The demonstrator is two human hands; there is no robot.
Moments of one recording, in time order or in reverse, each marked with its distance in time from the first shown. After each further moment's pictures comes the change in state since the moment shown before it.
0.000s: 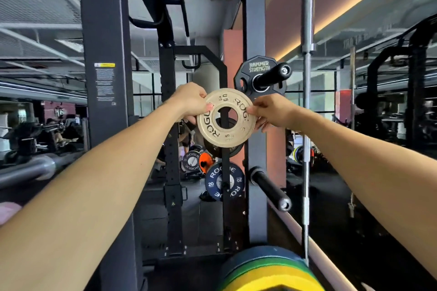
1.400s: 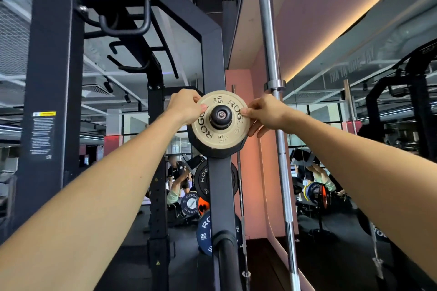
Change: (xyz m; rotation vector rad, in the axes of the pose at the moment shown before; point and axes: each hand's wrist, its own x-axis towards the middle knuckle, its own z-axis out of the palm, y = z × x) left_hand 0.154 0.123 0.082 0.100 0.387 0.100; right_hand 0.098 0.096 -0.154 0.088 0.075 -0.105
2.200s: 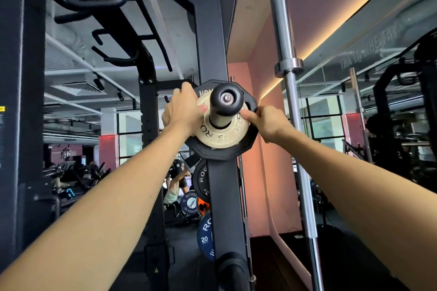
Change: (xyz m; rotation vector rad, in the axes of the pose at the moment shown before) left_hand 0.058 -0.052 0.090 0.168 0.149 -0.001; right_hand 0.096 0.090 0.049 -0.318 0.273 0.078
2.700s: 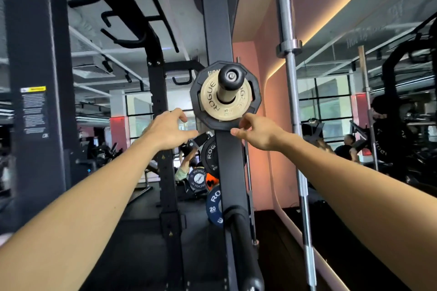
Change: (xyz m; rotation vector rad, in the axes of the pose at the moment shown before) left_hand -0.076 -0.078 -0.039 0.076 -0.416 -0.011; right_hand -0.082 -0.008 0.021 -0.101 -0.237 -0.128
